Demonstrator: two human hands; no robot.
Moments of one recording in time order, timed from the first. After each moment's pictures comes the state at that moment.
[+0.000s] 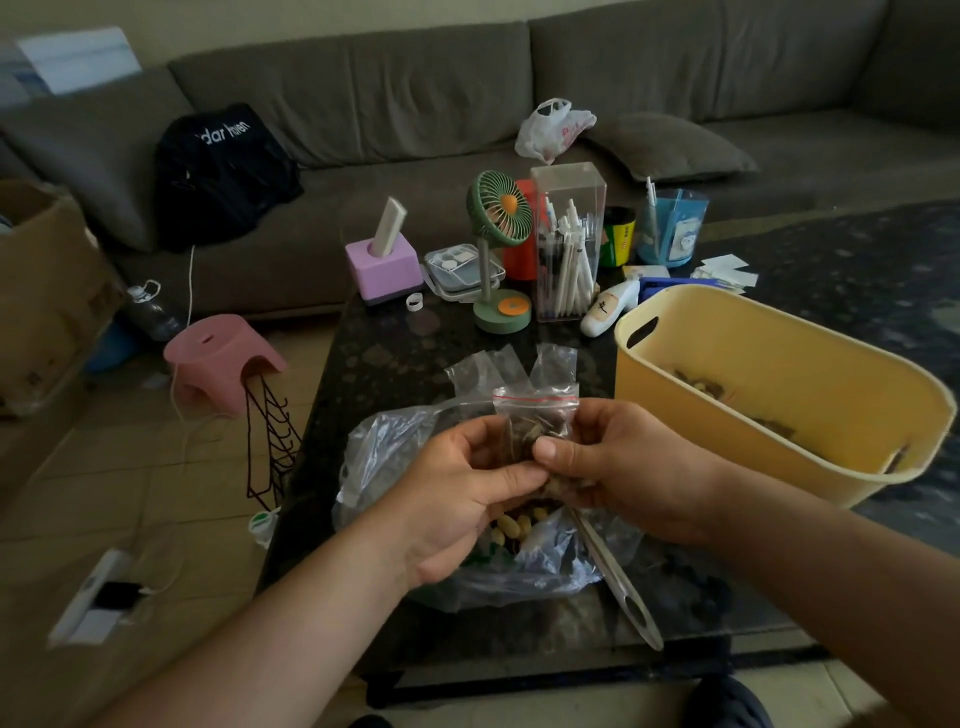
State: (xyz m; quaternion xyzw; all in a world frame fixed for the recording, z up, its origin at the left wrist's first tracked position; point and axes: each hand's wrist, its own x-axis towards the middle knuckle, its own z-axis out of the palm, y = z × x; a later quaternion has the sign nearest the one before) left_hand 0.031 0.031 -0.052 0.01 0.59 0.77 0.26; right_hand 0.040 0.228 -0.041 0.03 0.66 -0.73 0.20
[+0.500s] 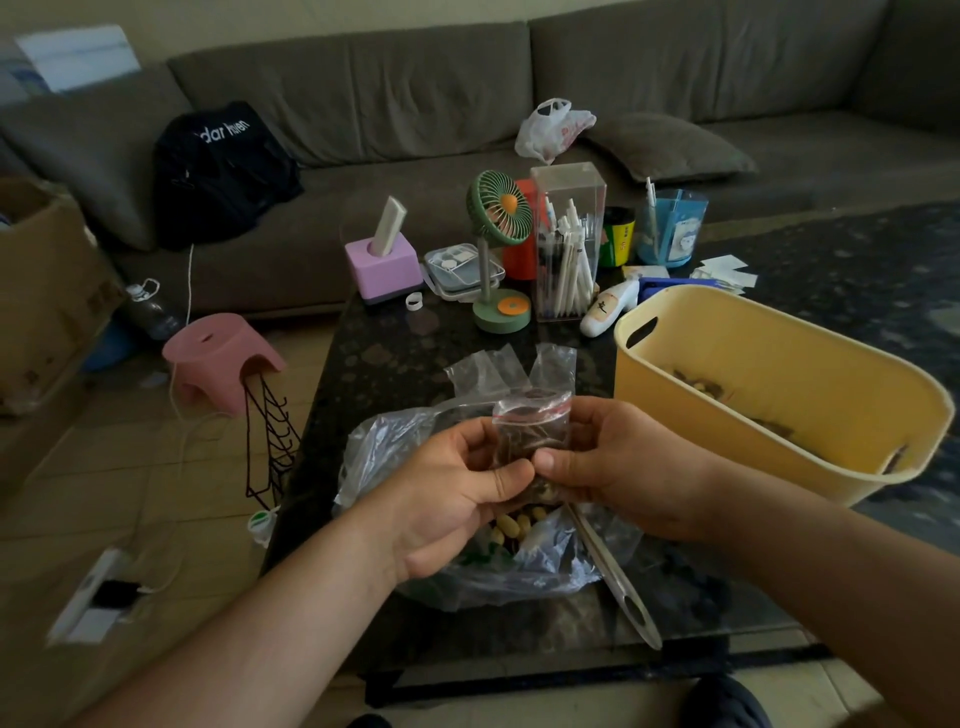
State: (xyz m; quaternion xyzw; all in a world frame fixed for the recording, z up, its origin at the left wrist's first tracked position) left_hand 0.027 0.025 -0.048 -0.02 0.59 0.76 0.28; right_hand 0.039 0.227 -0.043 0.00 0.68 -0.71 0.19
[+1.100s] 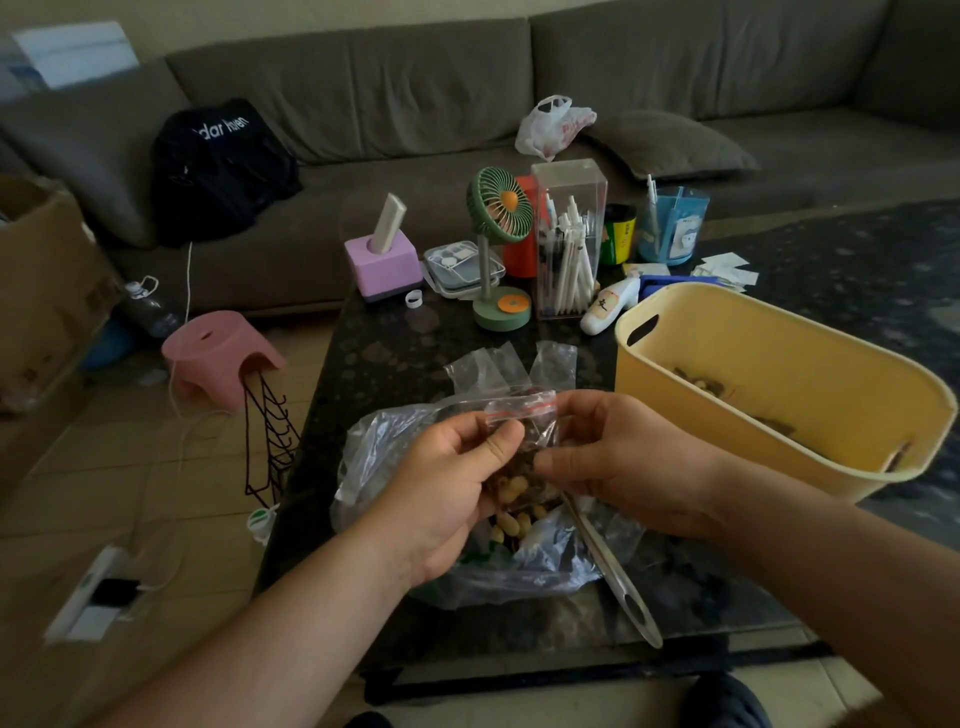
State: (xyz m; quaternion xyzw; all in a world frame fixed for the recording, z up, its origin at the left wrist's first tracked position) left_hand 0.034 0.034 -0.044 -0.05 0.62 0.76 0.21; right_hand 0.039 0.227 -0.034 0.00 0.65 -0.73 0.19
